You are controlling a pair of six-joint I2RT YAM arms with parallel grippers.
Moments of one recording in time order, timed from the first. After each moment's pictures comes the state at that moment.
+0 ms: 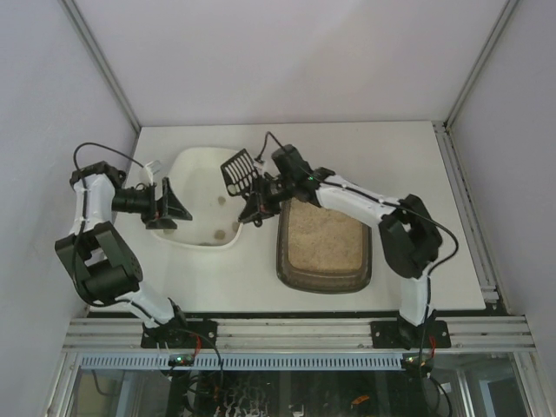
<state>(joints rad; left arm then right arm) 0.40 1.62 1.34 -1.39 0.87 0.48 0.72 1.86 1.40 -0.20 -0.79 0.86</state>
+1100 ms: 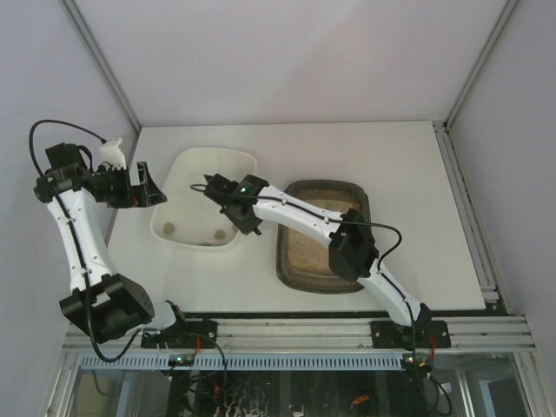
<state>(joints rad) 0.49 1.31 1.45 -1.17 0.61 0.37 1.02 2.36 2.30 -1.18 0.20 0.25</state>
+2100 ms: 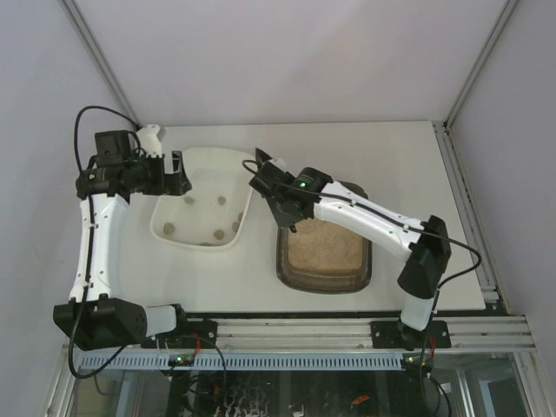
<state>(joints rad) 0.16 1.25 1.42 -0.97 0.33 0.12 0.99 1.85 1.80 -1.09 0.29 0.43</state>
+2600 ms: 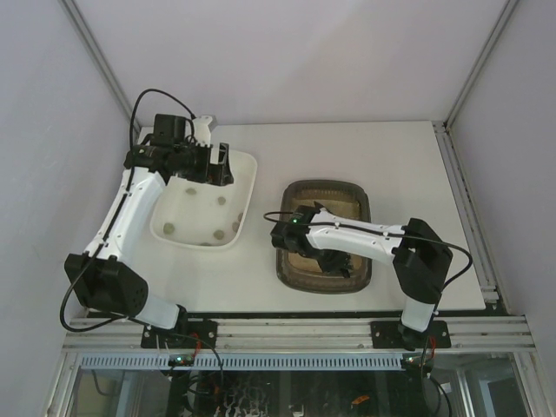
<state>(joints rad) -0.17 1.47 1.52 -0.89 0.30 0.01 1.06 1.78 1.40 -1.56 0.48 0.84</state>
